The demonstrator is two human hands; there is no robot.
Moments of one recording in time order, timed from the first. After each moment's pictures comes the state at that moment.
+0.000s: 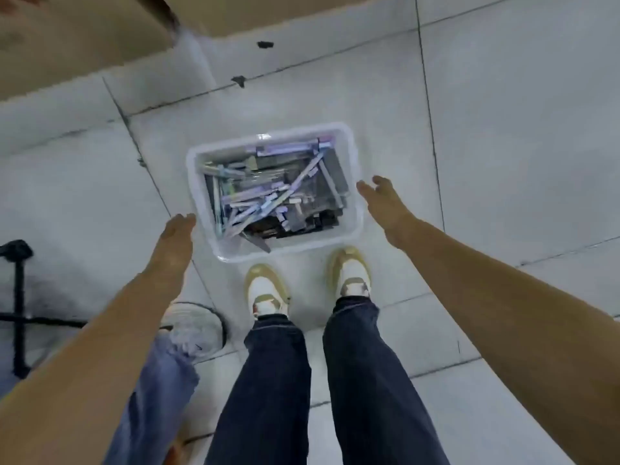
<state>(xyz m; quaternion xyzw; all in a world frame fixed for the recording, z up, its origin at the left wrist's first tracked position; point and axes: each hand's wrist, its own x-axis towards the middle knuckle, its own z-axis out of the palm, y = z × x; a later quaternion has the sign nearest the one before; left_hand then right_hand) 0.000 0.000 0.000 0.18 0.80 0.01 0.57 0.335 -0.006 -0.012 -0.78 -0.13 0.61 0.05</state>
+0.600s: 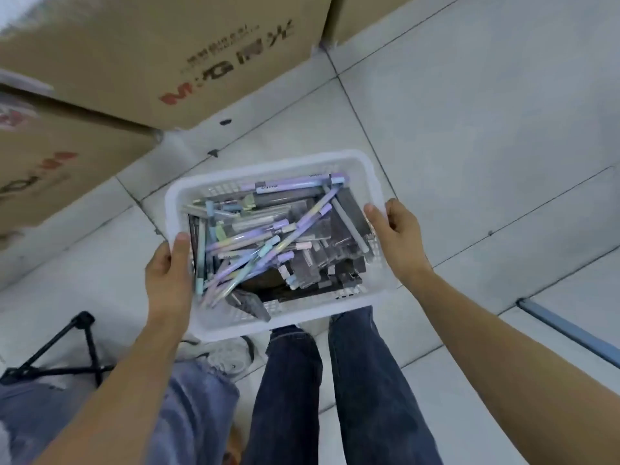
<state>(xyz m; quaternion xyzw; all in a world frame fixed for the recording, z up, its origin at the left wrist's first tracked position) 0.074 0.052 0.154 0.35 0.78 0.12 0.49 0.375 -0.031 0.155 -0.82 -0.19 0.48 0.26</state>
